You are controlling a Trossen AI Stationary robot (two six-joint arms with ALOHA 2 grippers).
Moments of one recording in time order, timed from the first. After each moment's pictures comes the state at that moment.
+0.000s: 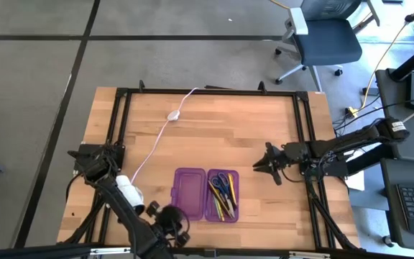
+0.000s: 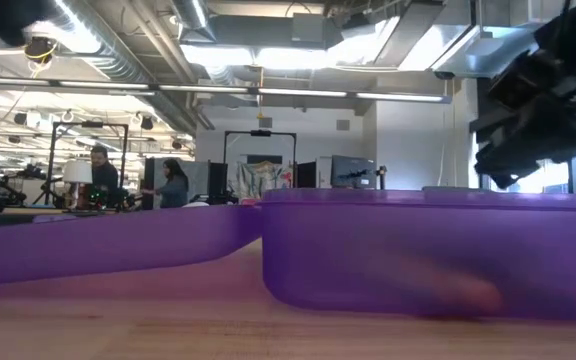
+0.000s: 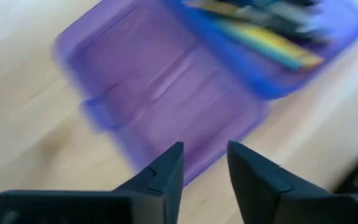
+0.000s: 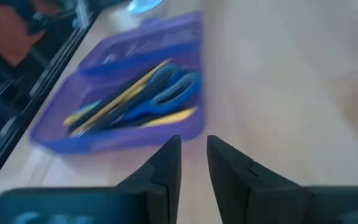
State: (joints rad) left arm -0.86 2.15 1.85 -1.31 -0.65 -1.76; right arm 0.15 0.84 0.08 0.34 -0.04 0.34
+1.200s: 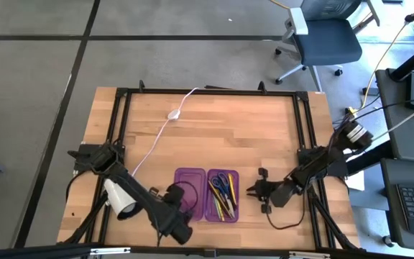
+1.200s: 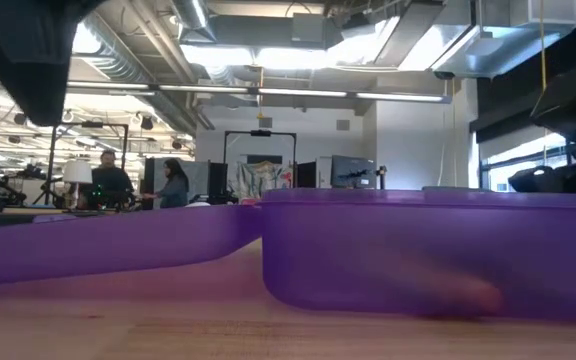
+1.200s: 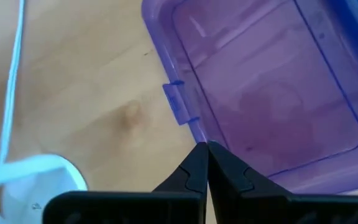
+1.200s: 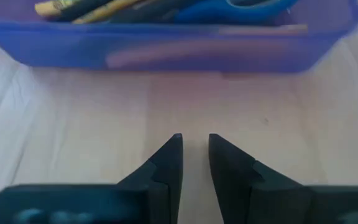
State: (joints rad) left arm -0.68 2.11 1.77 -1.45 -0.34 -1.83; right arm 0.71 1.61 0.35 0.45 0.48 0.52
